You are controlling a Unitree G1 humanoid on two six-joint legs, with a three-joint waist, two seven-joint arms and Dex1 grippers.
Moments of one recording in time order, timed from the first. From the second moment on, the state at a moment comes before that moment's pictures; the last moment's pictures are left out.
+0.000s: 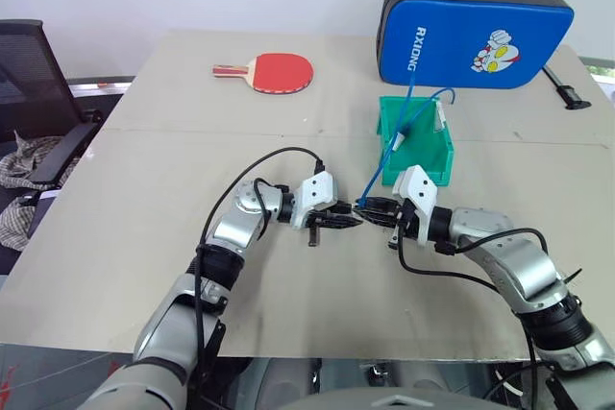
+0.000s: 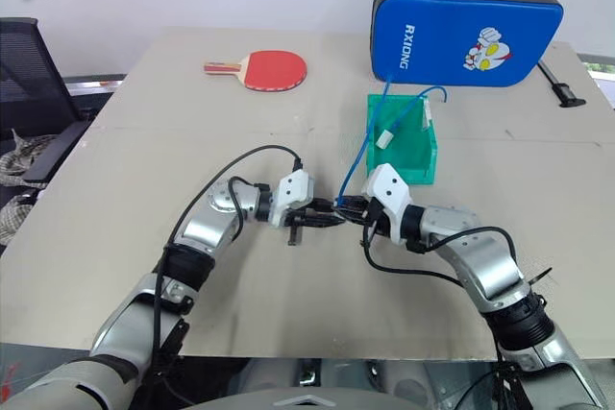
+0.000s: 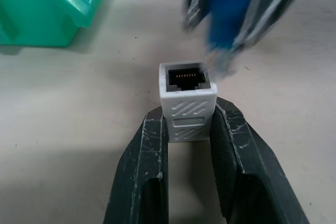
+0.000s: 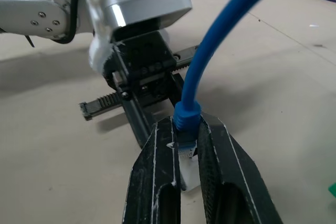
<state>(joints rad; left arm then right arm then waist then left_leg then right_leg) -0.61 0.40 -0.29 0.49 -0.12 -0.10 -1.28 -0.35 -0.48 0.31 -0.25 0.36 0.45 0.73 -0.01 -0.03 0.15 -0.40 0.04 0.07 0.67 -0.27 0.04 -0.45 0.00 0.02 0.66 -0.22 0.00</state>
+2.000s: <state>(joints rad) -0.59 0.40 -0.31 0.50 -0.08 -0.16 -1.28 -0.65 -0.49 0.43 0.10 0.18 0.42 1.19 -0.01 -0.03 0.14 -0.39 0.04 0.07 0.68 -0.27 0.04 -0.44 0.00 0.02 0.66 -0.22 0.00</state>
